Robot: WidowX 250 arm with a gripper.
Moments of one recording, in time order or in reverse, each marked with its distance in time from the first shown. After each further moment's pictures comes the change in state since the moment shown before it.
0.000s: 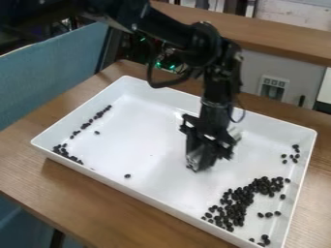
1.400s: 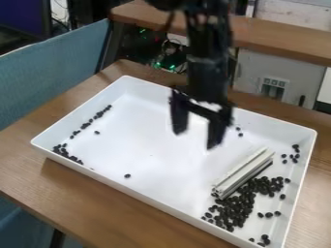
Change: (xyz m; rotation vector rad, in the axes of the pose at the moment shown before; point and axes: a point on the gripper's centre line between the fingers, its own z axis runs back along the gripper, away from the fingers) arm -0.041 0.024 0.078 -0.048 -0.085 0.159
